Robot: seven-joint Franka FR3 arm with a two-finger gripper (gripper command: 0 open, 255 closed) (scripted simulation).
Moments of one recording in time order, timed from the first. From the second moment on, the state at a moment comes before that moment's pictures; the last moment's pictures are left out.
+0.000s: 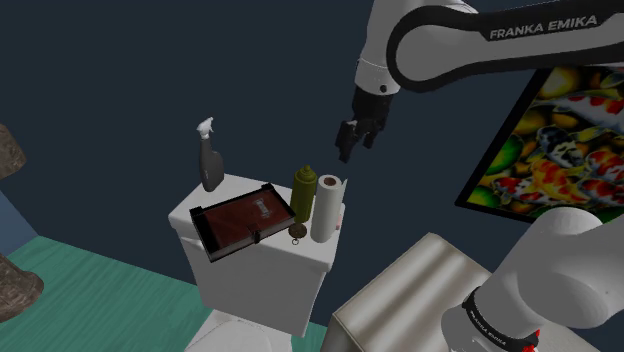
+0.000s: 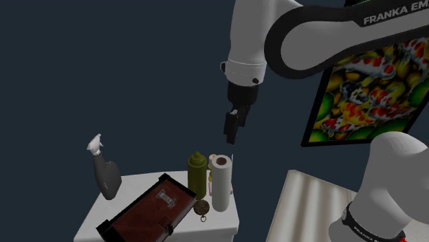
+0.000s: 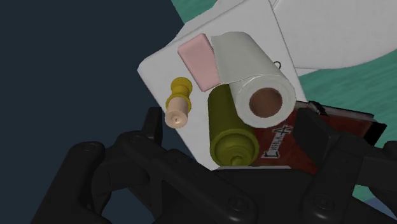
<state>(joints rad) 0.10 -0.50 0.16 -2.37 0.02 1.95 0.13</state>
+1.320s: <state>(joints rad) 0.14 -0.24 0.23 -2.42 -0.02 2.23 0.12</state>
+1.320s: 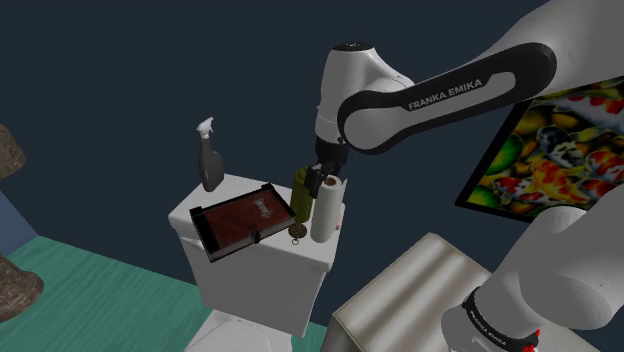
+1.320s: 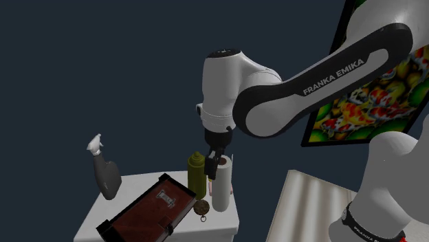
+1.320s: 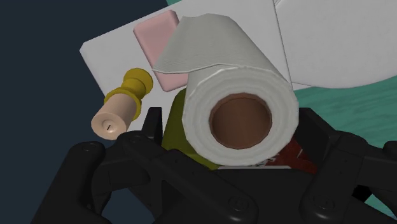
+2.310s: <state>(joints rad) 0.14 -0.25 0.22 -2.41 -0.01 2.22 0.11</state>
